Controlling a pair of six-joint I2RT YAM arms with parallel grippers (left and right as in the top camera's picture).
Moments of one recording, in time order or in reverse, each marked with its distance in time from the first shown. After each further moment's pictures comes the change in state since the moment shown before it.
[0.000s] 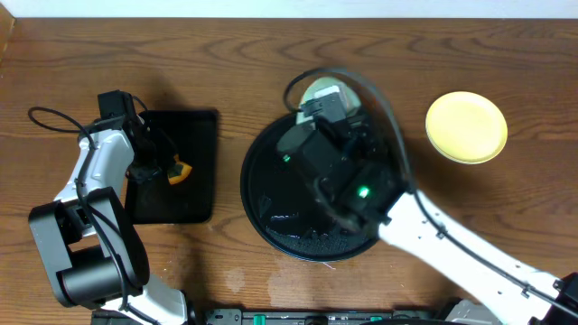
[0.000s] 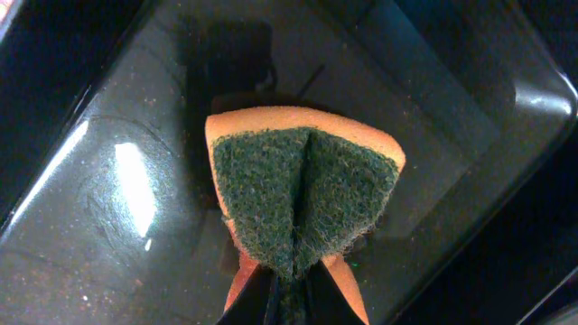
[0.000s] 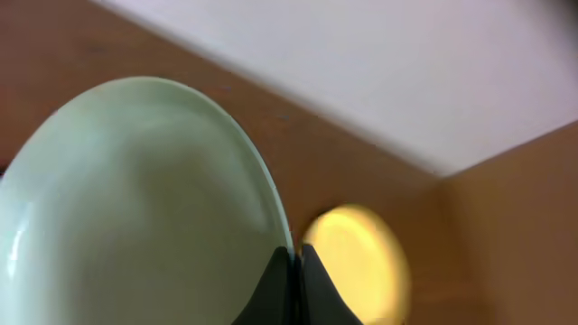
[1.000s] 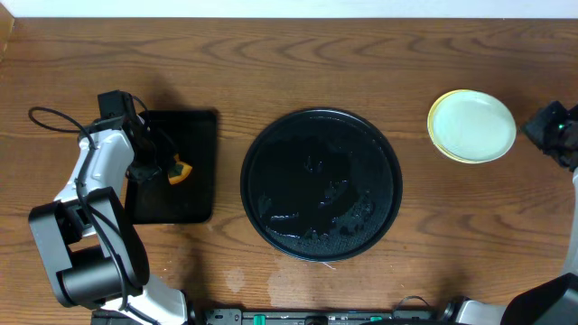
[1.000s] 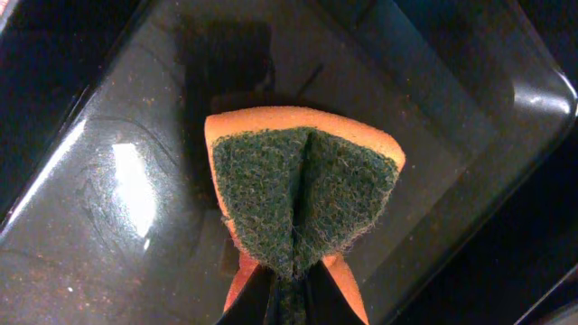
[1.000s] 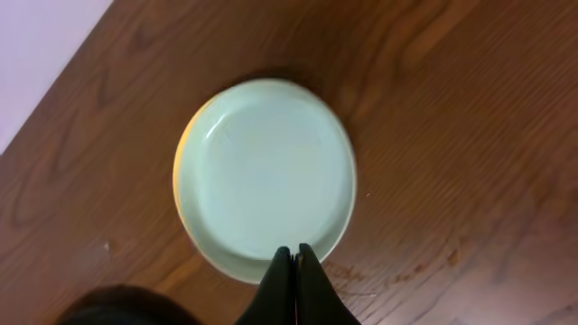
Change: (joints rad) left arm 0.000 0.000 0.000 0.000 0.003 0.000; right arm -1.313 -0.003 0.000 -0.101 -1.066 0.229
